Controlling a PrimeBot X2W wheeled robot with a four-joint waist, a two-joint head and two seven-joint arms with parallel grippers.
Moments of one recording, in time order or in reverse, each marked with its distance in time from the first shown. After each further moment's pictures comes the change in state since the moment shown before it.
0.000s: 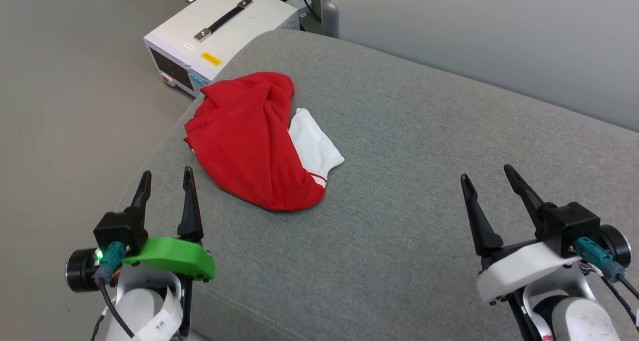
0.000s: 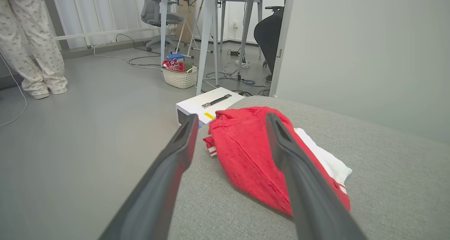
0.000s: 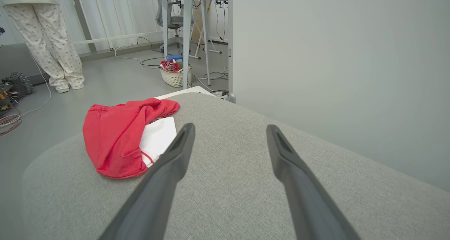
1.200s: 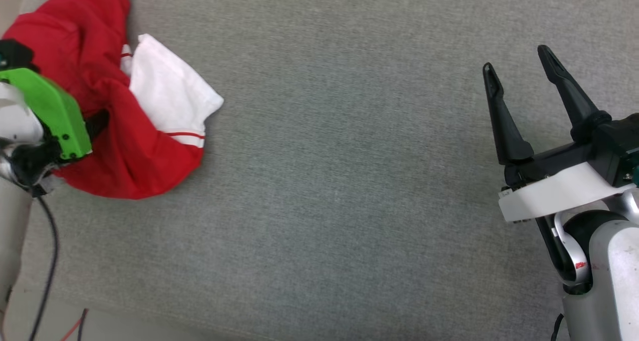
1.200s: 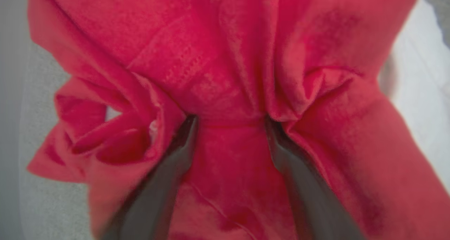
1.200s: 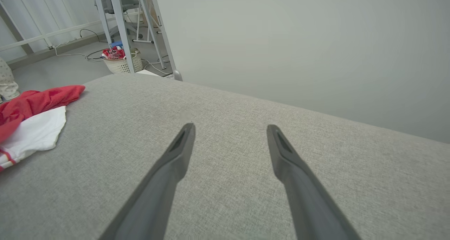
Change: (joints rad) left arm -0.716 0.534 -0.458 0.634 -0.750 -0.087 0.753; right arm -0.276 -0.088 0.032 -0.134 0.026 0.000 0.050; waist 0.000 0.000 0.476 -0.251
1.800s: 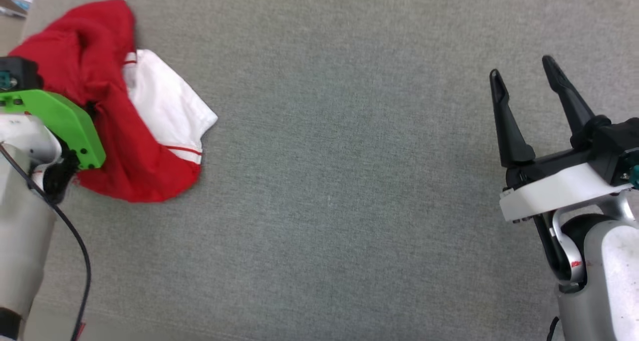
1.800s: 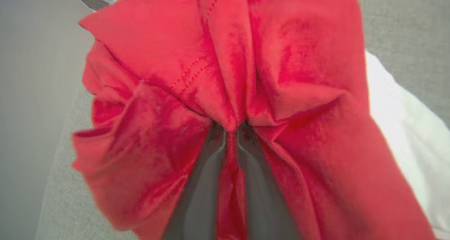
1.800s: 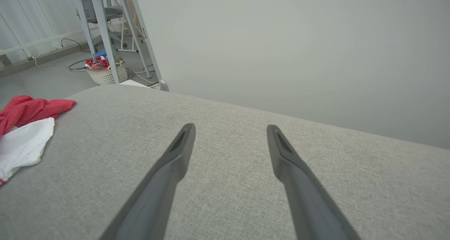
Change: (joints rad) left arm -0.002 -0.016 -0.076 0.077 0.055 0.004 -0.337; right arm 0.008 0.028 -0.039 0.077 0.005 0.000 -0.046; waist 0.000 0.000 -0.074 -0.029
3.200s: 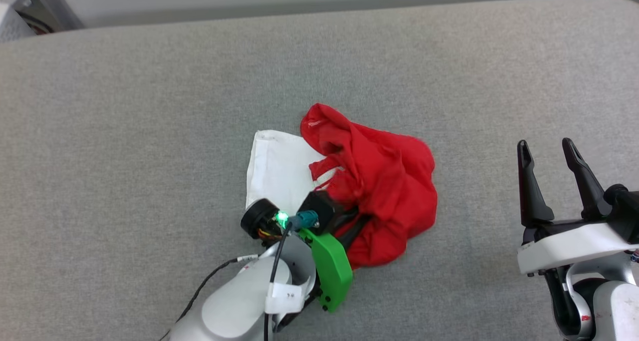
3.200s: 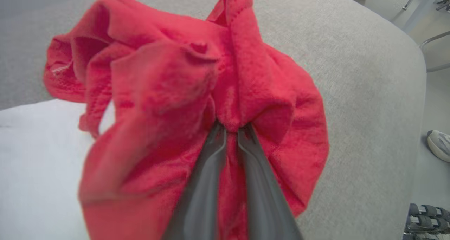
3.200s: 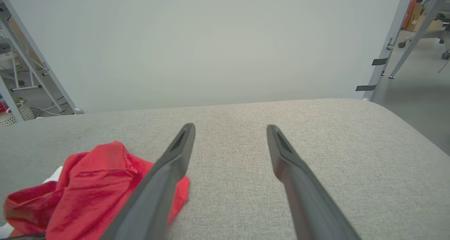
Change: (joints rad) left arm 0.289 -0.363 -0.461 -0.401 0.247 0.033 -0.291; right arm 0.215 0.063 -0.133 0.050 0.075 0.000 -0.064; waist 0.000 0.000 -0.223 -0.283
